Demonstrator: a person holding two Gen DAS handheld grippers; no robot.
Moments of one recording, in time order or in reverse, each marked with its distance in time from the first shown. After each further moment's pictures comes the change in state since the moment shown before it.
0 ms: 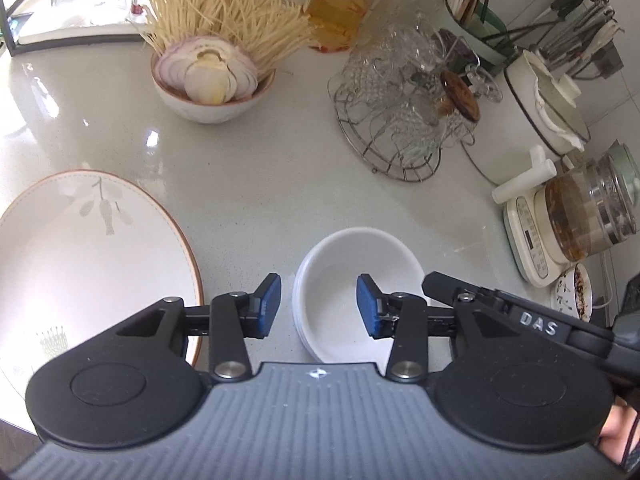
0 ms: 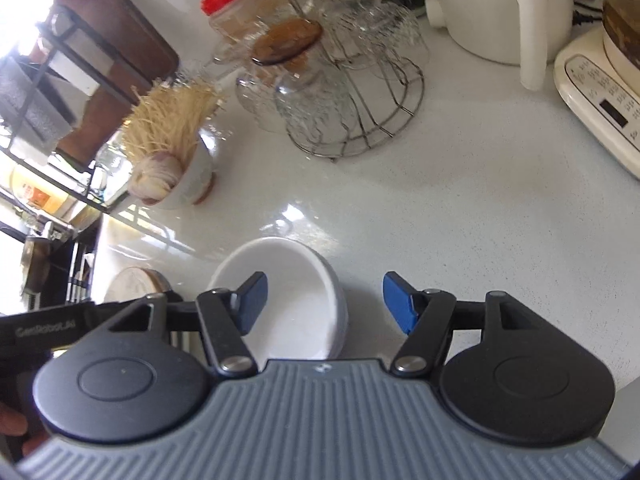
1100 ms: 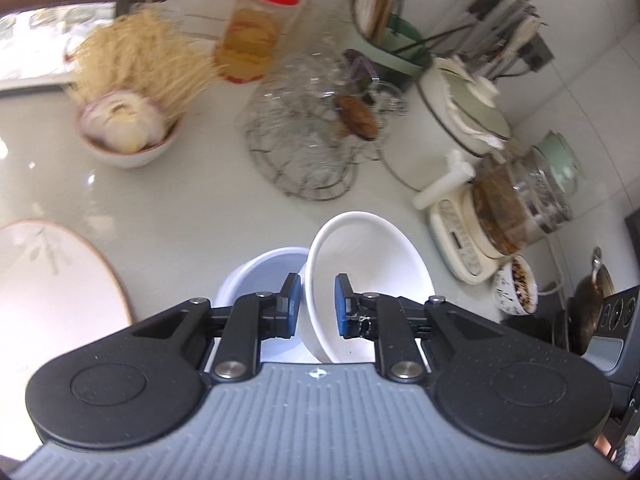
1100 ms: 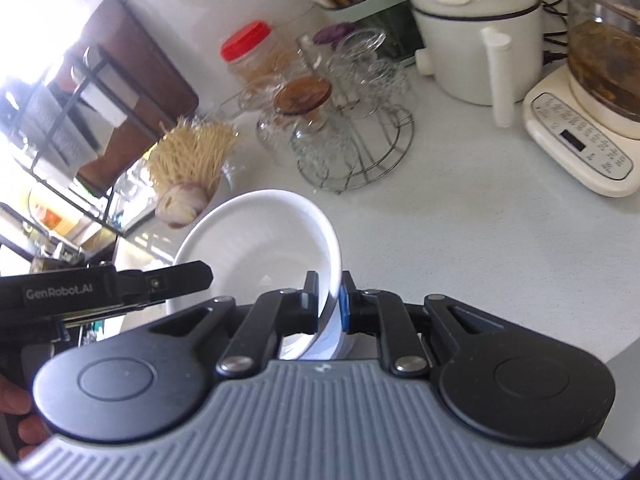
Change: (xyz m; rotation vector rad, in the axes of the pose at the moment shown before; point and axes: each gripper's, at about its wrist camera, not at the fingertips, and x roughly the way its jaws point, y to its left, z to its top) left arm -0.032 -0.039 0.003 0.083 -0.065 -0.147; right arm -0.054 0.014 -0.014 -0.010 -0.123 0.011
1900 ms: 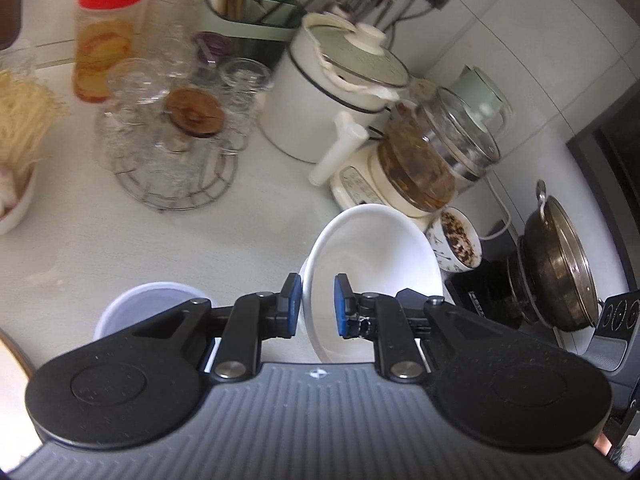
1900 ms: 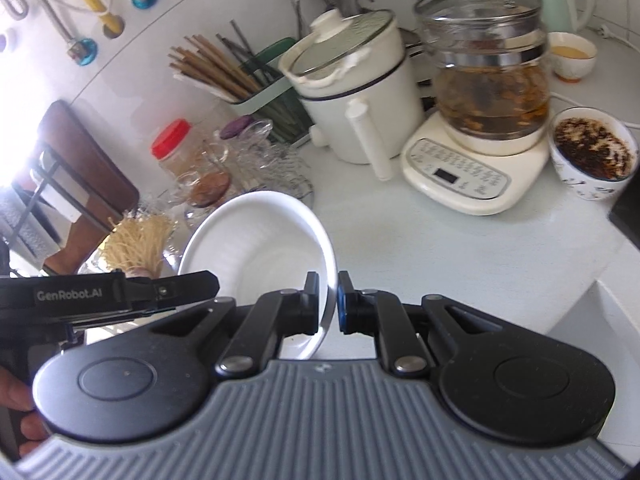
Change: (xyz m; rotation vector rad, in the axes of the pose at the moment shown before) left arm 0.034 -0.081 0.018 0.242 0.089 -0.190; right arm -0.069 -0.054 -0.008 0.170 -0.231 -0.138
